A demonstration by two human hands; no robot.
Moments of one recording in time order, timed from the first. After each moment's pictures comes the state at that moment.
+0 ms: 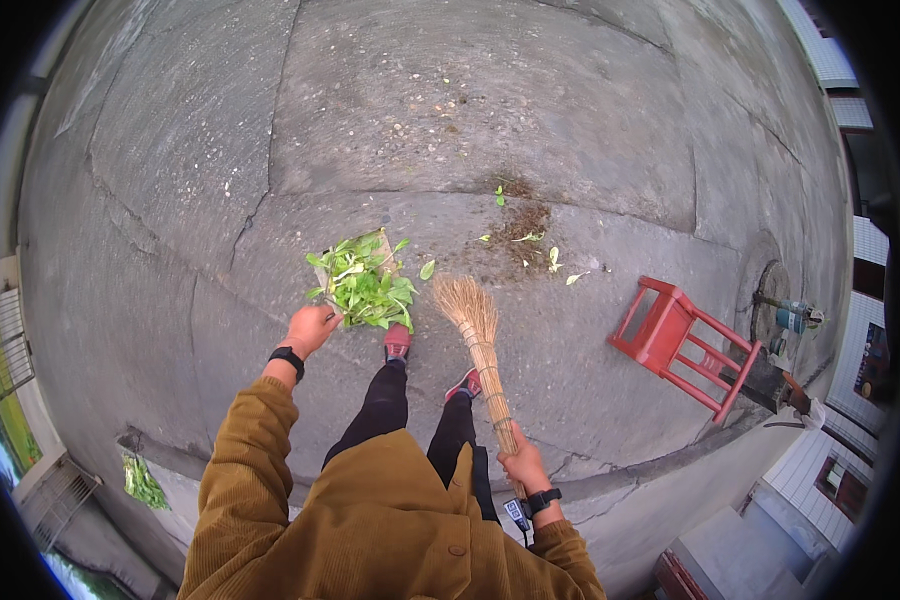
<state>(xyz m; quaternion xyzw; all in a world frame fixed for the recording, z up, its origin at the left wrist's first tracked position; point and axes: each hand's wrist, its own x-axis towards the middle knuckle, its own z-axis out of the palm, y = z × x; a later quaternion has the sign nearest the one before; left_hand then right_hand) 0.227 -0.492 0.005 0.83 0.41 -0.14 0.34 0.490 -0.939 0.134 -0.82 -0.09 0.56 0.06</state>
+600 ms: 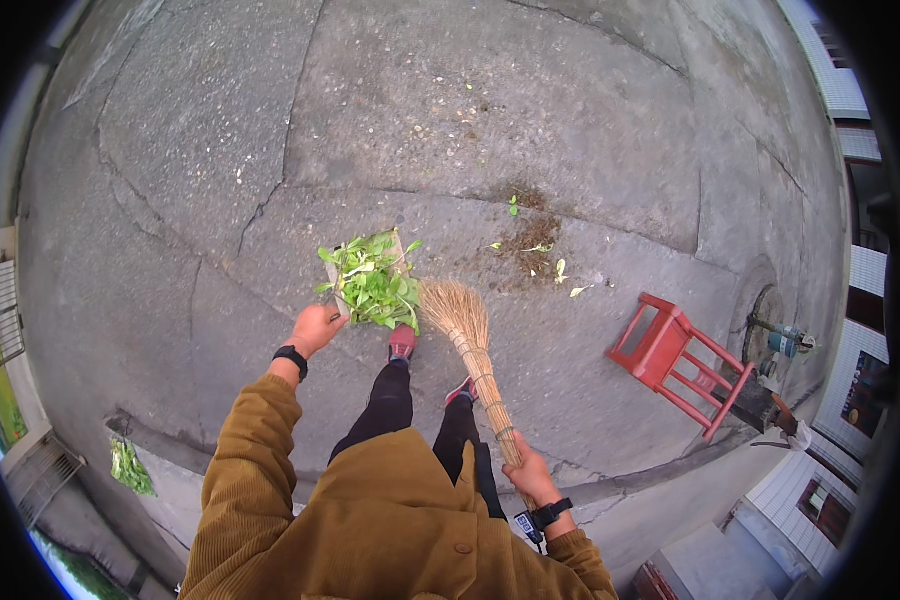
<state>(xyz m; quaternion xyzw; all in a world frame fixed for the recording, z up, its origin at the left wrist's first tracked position) 0.194 -0.474 0.015 0.82 0.43 -0.12 0.37 0.481 -0.897 0.184 -0.80 -0.17 0.58 0.04</state>
